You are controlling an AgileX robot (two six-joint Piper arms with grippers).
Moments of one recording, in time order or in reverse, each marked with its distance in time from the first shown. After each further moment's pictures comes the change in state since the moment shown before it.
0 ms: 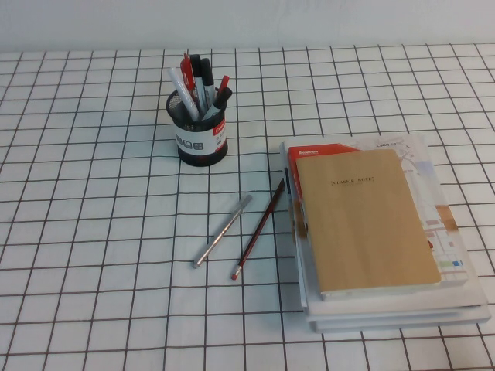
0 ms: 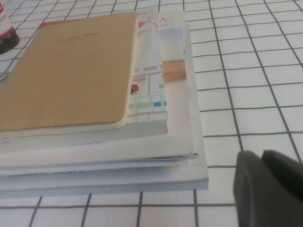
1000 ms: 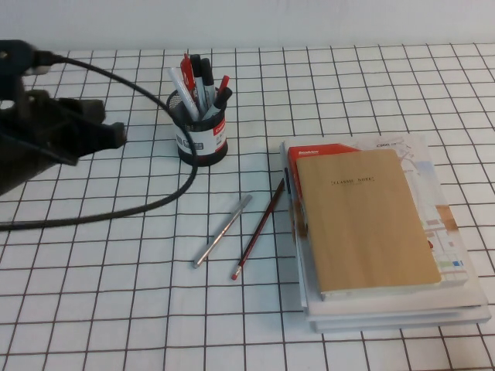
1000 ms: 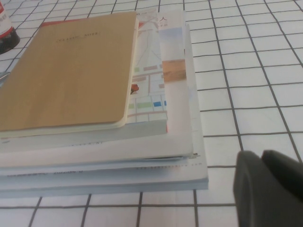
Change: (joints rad) right arm 0.000 0.000 0.000 0.000 0.000 0.000; left arm -0.264 1.200 -0.735 -0.659 -0.082 1.008
